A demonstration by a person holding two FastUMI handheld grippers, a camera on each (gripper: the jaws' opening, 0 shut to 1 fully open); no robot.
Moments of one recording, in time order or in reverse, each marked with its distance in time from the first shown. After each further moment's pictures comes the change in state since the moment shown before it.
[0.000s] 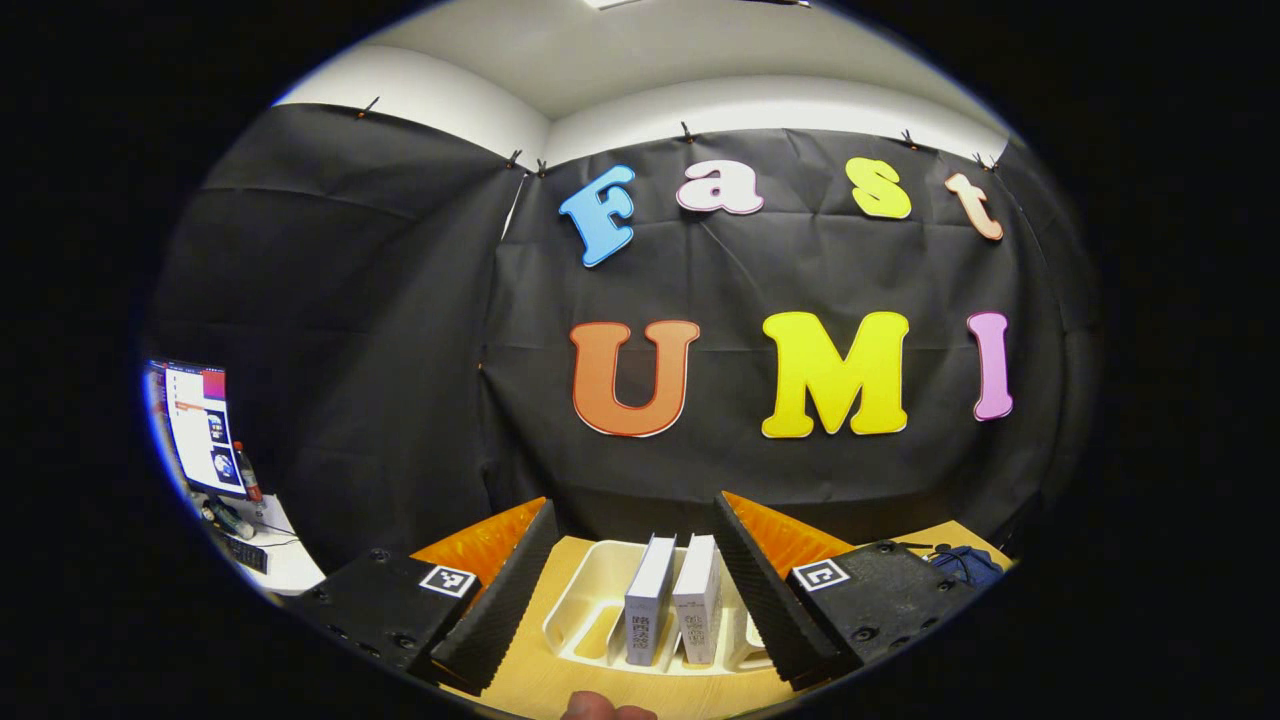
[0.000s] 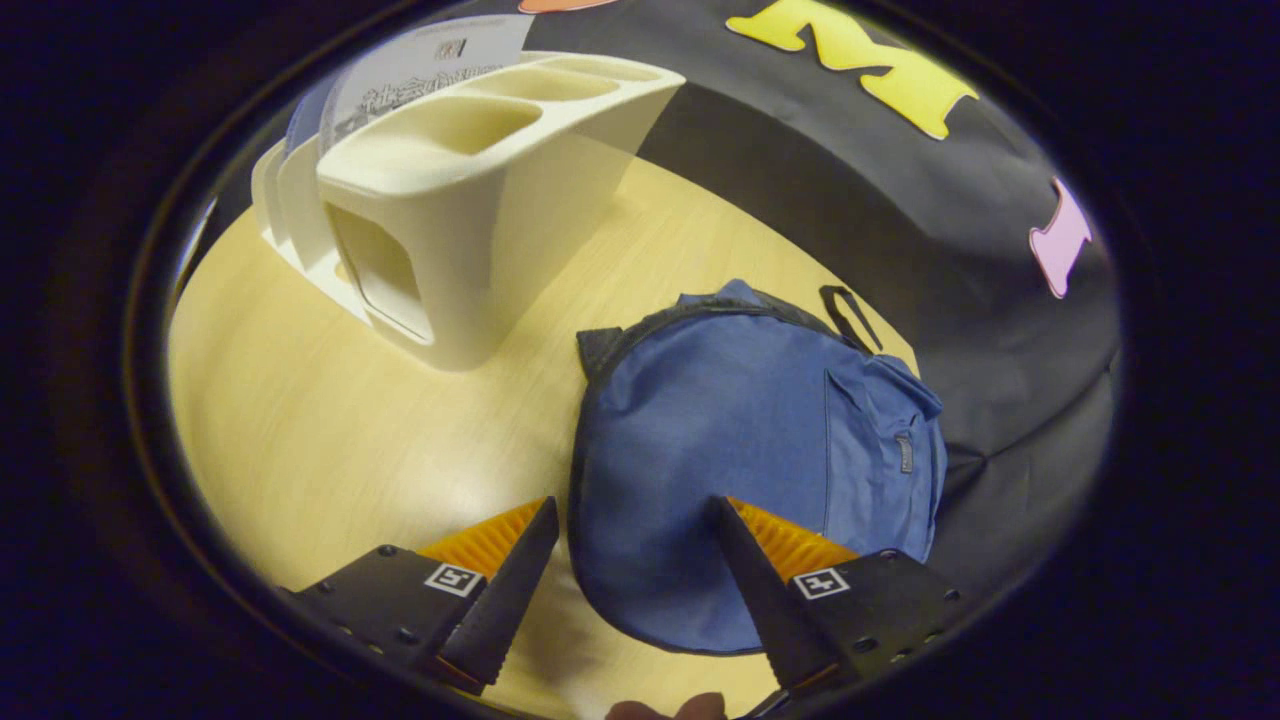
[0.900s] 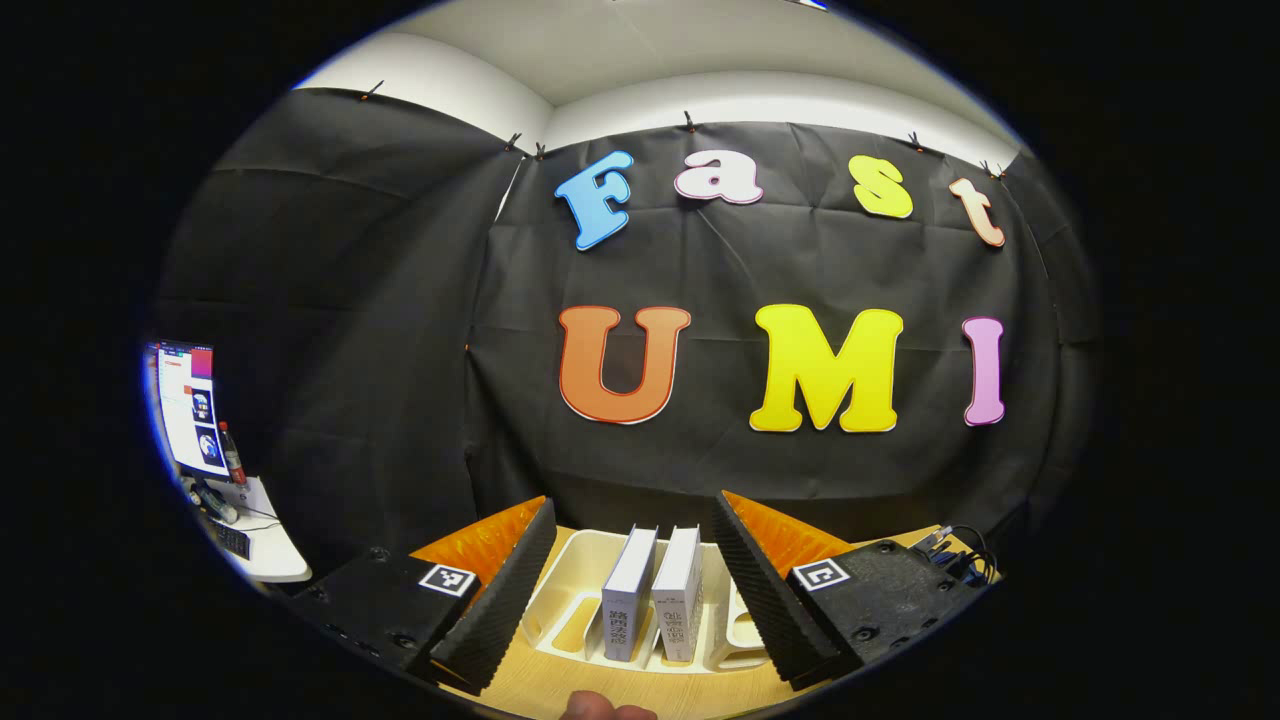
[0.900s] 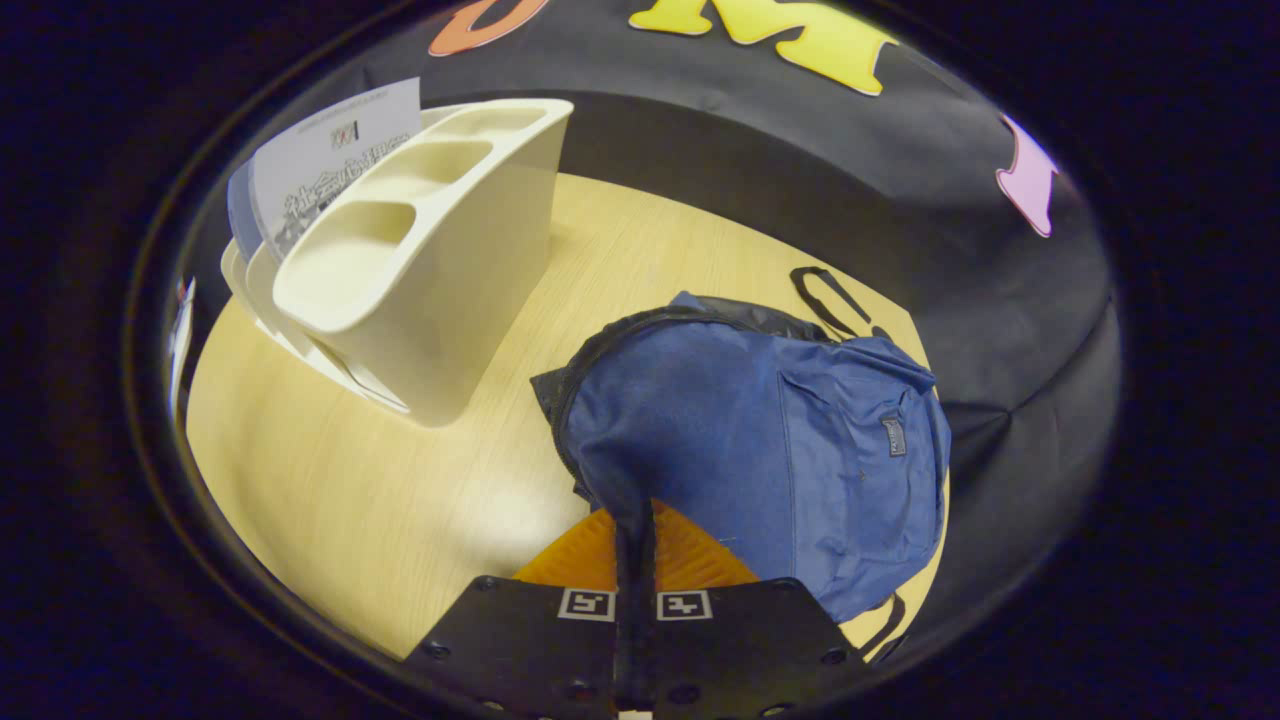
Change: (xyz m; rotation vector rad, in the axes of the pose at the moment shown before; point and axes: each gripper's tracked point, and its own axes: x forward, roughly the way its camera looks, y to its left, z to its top) left arm 0.010 -0.021 -0.009 -0.055 0.045 -0.042; right arm -0.034 -0.039 0.025 0.216 -0.024 0.128
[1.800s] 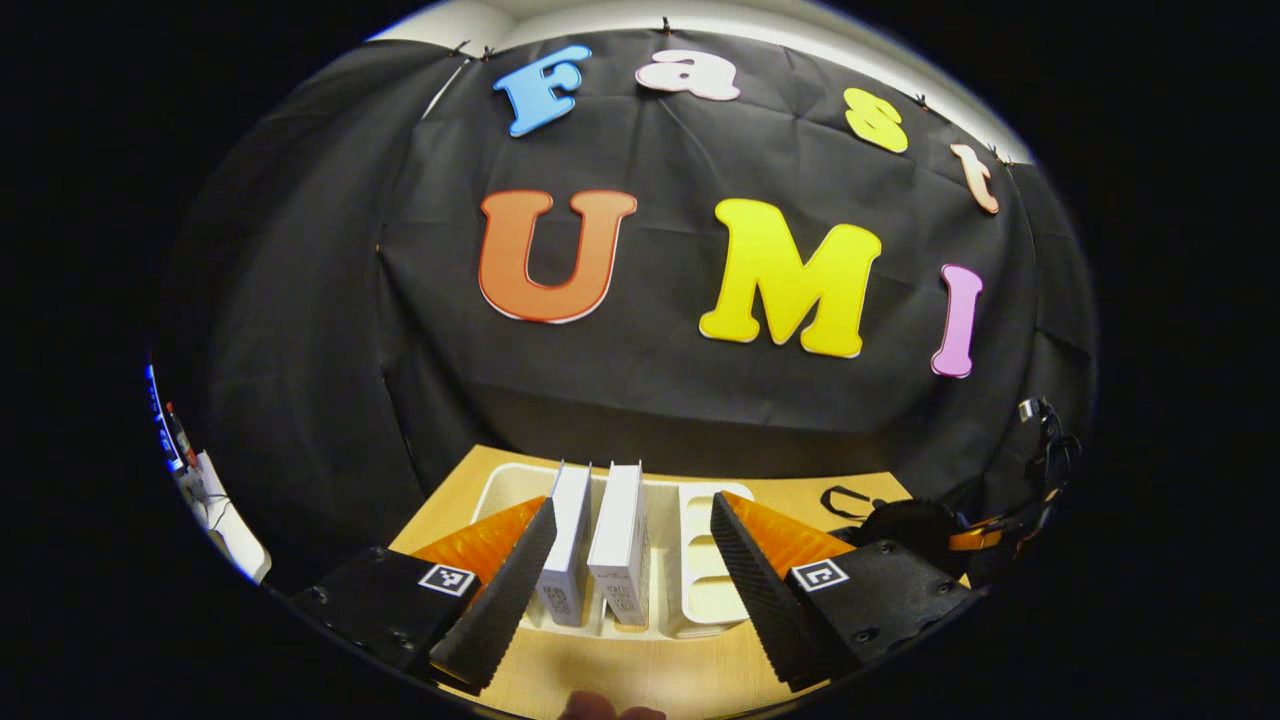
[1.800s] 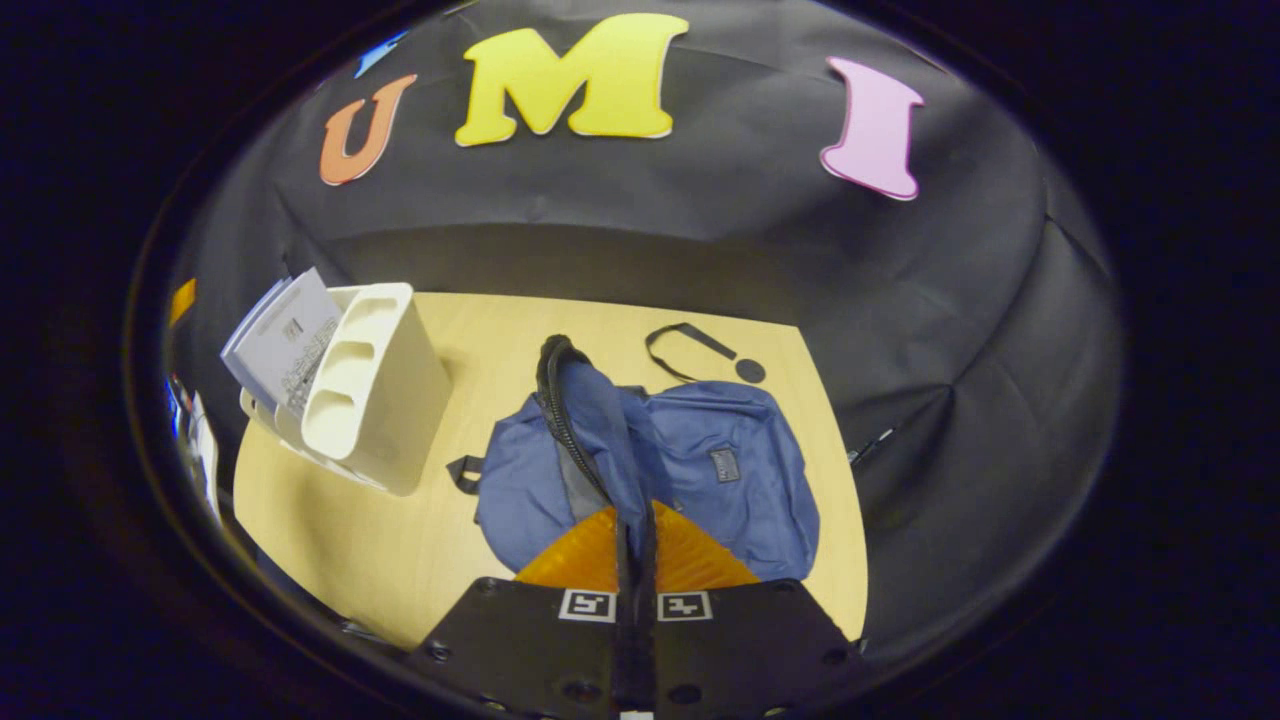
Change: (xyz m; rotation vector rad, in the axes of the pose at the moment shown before) left arm 0.059 -0.044 -0.069 -0.015 0.434 -0.208; right arm -0.104 -0.178 0.034 0.247 -0.159 -0.018
